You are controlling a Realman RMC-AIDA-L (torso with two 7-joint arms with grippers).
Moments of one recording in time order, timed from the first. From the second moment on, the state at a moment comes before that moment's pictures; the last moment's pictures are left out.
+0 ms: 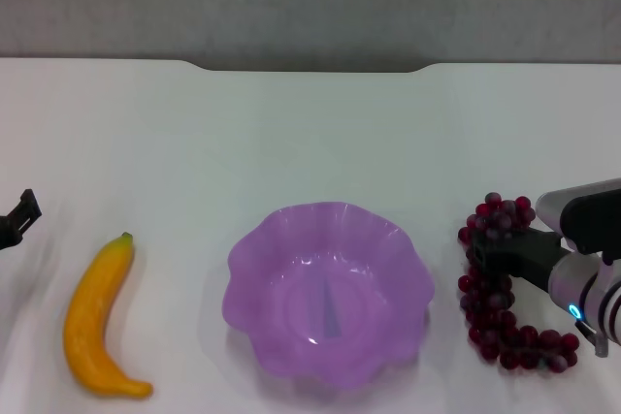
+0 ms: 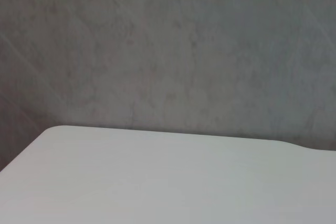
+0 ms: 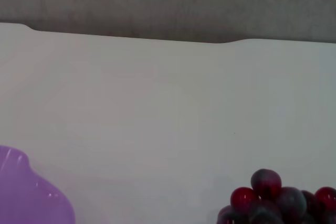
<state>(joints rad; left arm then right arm) -0.41 -2.04 -1.78 -0.23 0.11 -0.68 2.70 0.41 2.01 1.09 0.72 -2.58 -0.05 0.08</state>
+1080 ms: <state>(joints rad) -0.40 -2.04 -1.78 -0.23 0.11 -0.68 2.70 0.29 2.01 1.05 0.74 -2.58 -0.39 0.08</state>
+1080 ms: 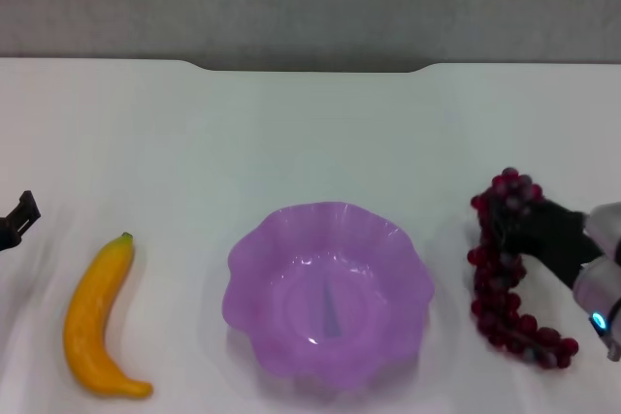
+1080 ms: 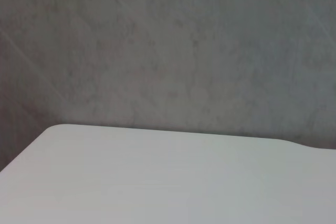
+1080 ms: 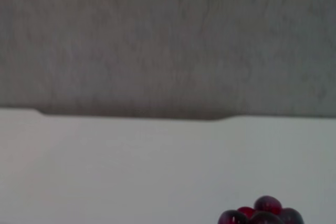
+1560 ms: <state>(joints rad) -0.40 -2.04 -1.78 -0.23 0.11 -0.68 2.70 0.19 2.00 1.02 0.75 -2.59 -0.73 0.08</state>
